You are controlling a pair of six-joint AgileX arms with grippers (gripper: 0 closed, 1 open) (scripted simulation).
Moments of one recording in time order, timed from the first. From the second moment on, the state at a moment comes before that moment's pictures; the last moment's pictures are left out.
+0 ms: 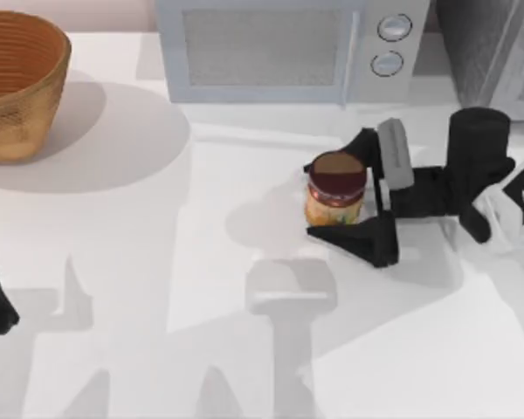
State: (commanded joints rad) left arm 0.00 0.00 0.00 0.00 0.00 0.00; right arm 0.24 2.47 1.17 0.96 -1.28 -0.33
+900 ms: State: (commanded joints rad) left arm 0.00 0.00 0.00 0.00 0.00 0.00; right arm 0.24 2.47 1.17 0.96 -1.28 -0.33
